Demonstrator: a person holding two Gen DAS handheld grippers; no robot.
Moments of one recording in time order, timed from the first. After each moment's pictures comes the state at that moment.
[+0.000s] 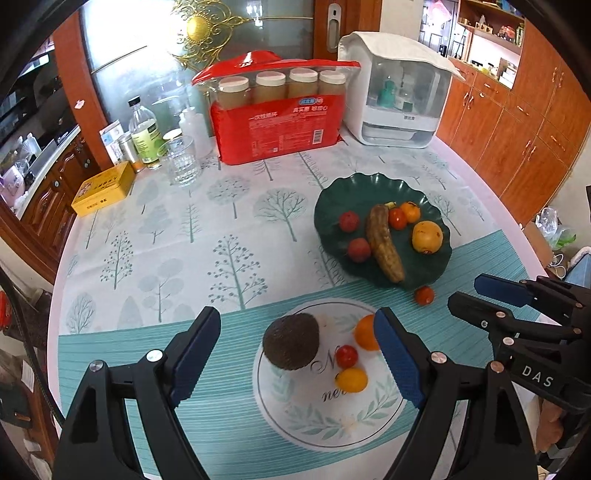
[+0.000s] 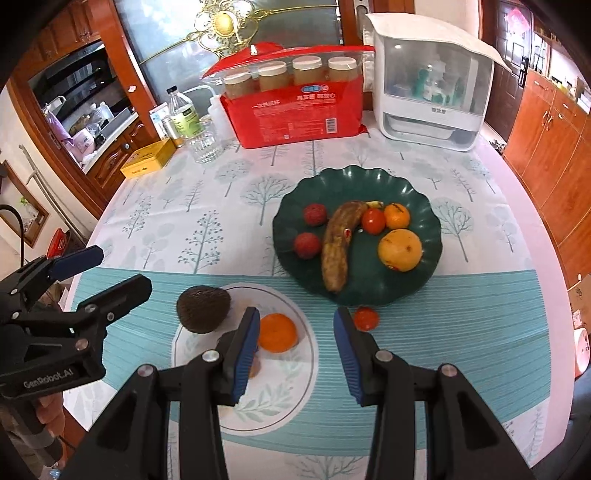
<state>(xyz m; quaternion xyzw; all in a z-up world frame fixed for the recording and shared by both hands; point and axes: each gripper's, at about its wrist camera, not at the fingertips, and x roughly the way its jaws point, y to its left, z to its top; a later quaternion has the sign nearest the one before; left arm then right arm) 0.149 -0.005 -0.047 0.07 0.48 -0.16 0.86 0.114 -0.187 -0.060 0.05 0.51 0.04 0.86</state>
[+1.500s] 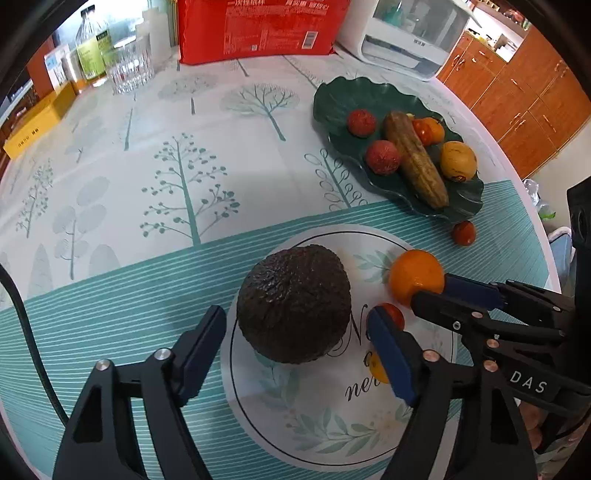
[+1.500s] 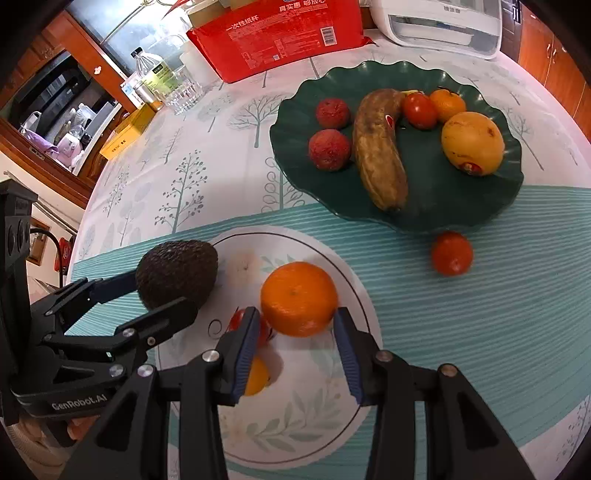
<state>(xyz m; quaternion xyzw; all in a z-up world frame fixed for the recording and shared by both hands) 0.192 -0.001 -0.188 0.04 0.58 -0.22 0.78 0.142 -0.169 -0.186 0.14 0.58 0.05 0.80</state>
